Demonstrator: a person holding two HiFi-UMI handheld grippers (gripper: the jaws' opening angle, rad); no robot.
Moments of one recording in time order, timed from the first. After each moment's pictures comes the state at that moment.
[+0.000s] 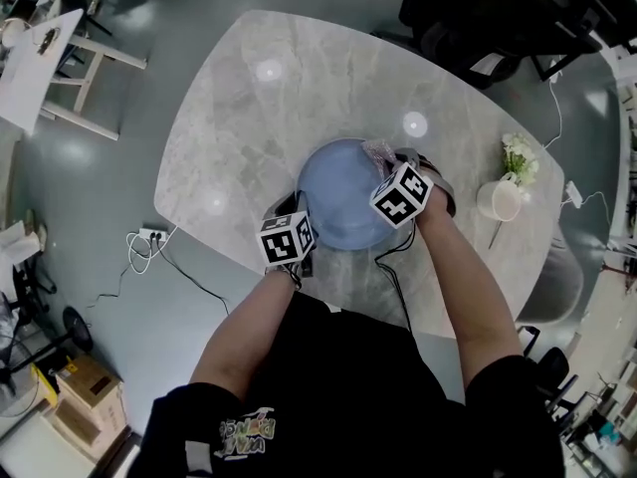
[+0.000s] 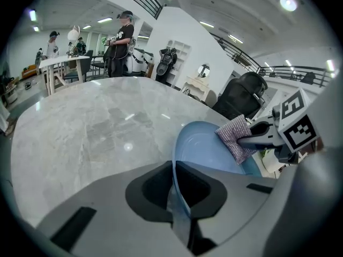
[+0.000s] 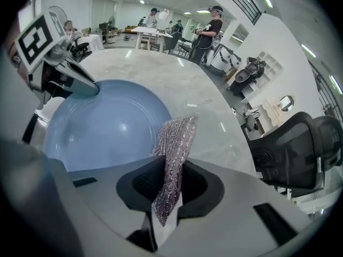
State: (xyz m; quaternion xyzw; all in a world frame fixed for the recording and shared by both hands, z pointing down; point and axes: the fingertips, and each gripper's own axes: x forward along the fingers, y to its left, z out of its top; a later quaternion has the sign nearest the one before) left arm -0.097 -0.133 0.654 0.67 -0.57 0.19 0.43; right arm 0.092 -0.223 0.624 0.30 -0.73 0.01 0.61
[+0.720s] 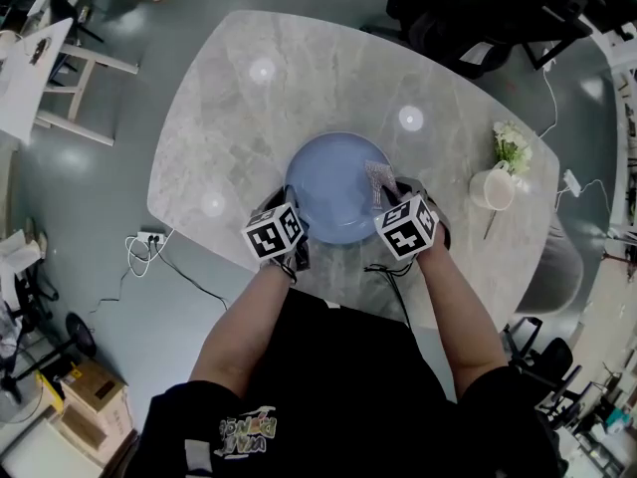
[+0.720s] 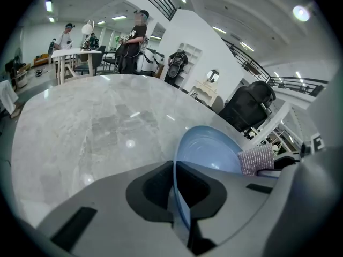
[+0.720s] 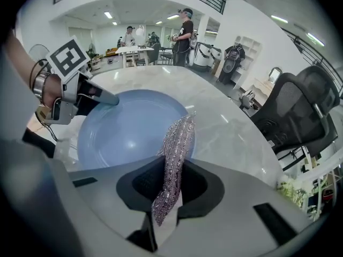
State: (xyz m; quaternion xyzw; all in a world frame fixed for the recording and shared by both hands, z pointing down) left arm -0.098 -0.135 0.654 0.64 -0.60 0.15 0.46; right arm 0.117 -0.150 0.614 0.36 -0.76 0.13 0.53
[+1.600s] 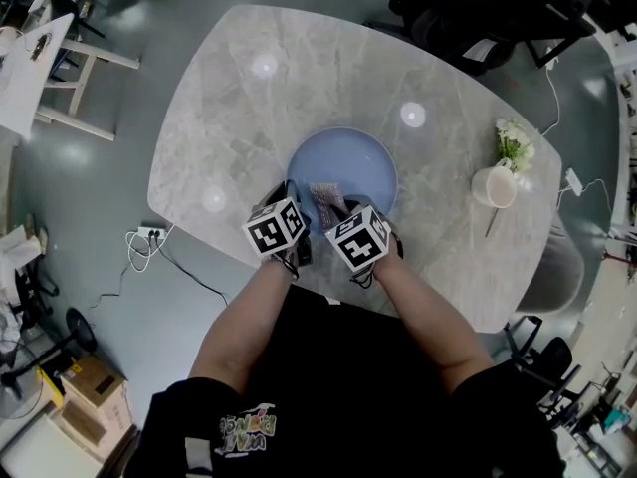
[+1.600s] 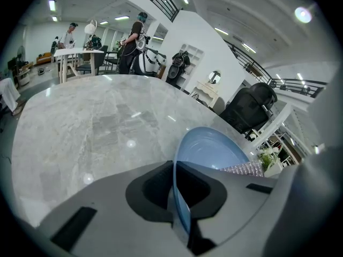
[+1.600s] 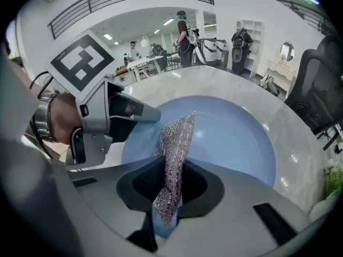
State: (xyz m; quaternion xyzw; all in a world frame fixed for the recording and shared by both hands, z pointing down) left arm -0.096 -0.137 0.654 0.63 -0.60 0.15 0.47; right arm 0.005 -0.093 0.638 0.29 -0.80 0.24 0.47
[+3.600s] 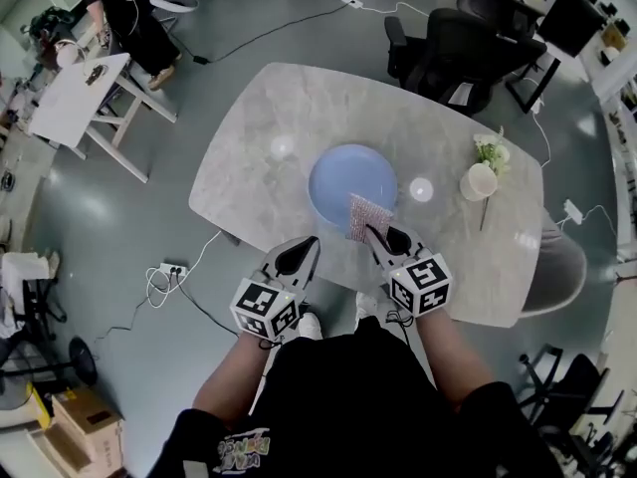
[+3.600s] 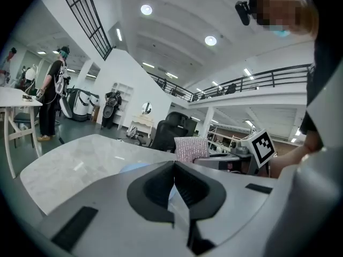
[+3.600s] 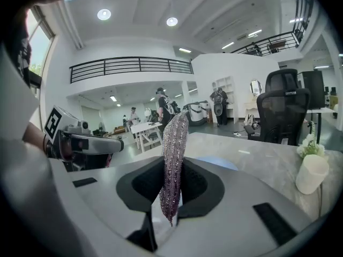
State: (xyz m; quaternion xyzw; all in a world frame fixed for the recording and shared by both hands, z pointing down) left arm -0.064 0.065 0.416 0.88 -0.43 0.04 0.20; right arm 0.038 0.031 0.434 0.39 -0.90 0.17 0.14
